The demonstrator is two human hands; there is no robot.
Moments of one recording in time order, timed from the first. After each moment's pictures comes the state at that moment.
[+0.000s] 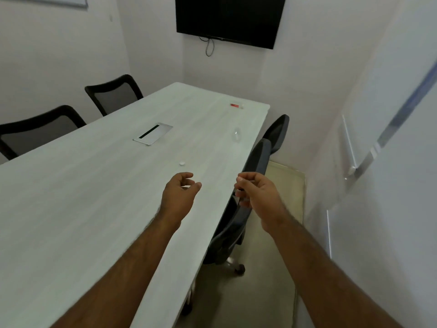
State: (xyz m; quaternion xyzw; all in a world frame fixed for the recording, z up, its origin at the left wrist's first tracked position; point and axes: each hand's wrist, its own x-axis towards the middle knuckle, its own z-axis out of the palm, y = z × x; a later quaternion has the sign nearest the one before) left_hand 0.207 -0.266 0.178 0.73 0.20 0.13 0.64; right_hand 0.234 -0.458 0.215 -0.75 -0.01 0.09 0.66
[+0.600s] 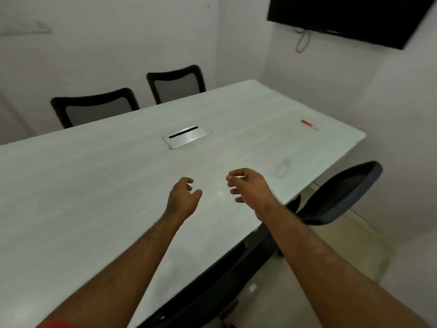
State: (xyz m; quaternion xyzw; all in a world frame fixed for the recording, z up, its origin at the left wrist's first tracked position) left_hand 0.536 -0.285 0.091 0.74 0.44 0.20 0.47; right_hand 0.645 -0.436 0.171 -0.75 -0.21 0.31 0.55
